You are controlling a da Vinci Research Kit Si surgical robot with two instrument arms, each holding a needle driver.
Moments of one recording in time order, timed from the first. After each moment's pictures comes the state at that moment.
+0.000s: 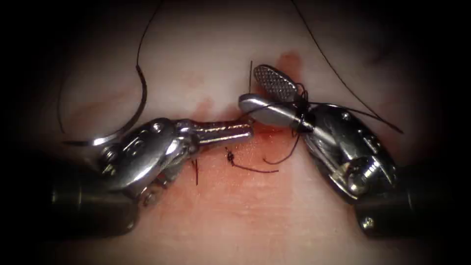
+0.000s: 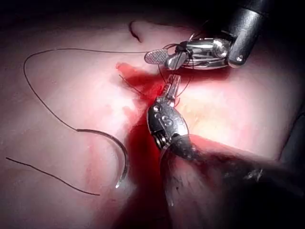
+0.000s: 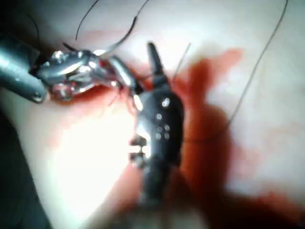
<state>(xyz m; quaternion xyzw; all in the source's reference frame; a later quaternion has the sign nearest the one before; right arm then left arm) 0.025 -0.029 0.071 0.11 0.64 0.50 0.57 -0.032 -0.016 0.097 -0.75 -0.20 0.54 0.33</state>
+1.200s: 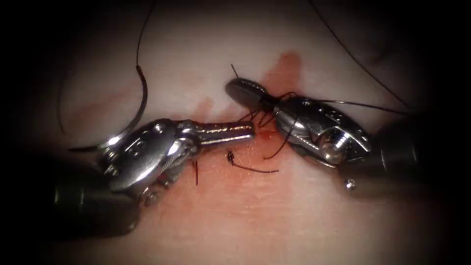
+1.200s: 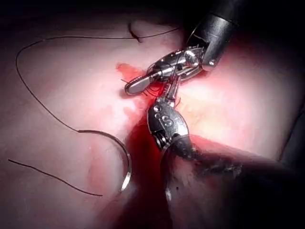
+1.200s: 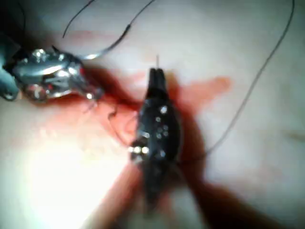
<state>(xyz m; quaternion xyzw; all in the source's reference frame) 0.027 -0.029 0.077 0.12 0.47 0.55 0.68 -0.031 -0.016 0.097 -0.74 -0.20 0.55 0.33</state>
